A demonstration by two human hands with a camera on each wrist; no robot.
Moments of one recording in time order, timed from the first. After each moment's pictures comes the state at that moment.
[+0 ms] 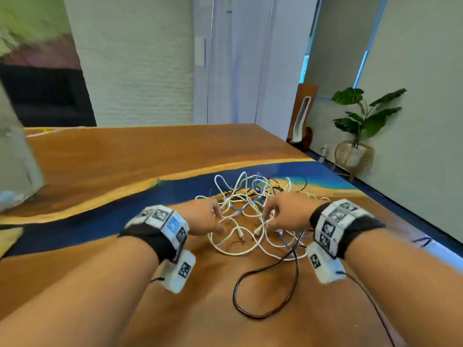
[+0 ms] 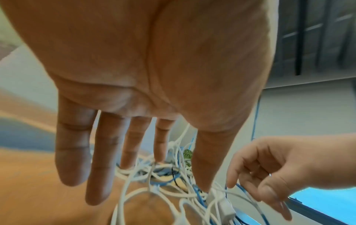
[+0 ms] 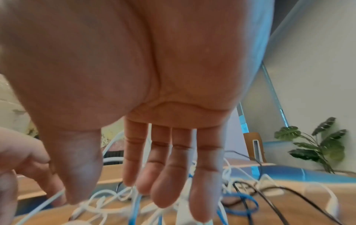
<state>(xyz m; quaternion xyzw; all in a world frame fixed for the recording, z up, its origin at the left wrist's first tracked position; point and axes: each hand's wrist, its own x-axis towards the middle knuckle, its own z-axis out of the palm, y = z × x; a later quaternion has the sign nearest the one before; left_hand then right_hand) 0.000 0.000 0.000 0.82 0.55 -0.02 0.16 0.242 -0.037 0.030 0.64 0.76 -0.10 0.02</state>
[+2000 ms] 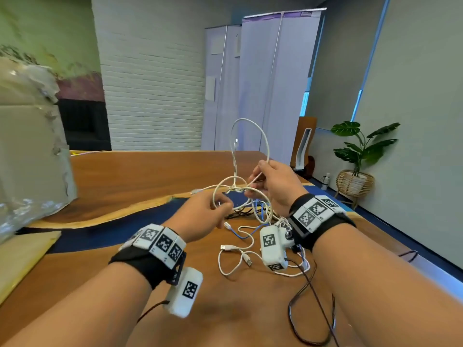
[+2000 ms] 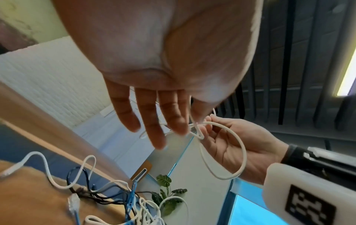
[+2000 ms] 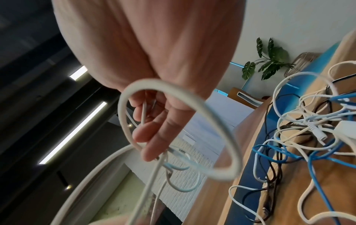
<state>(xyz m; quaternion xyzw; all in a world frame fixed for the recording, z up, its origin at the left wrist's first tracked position) -0.025 -0.095 0.047 0.77 0.47 0.35 0.25 0.168 -0.080 0.099 0.46 0.51 -0.44 -0.58</state>
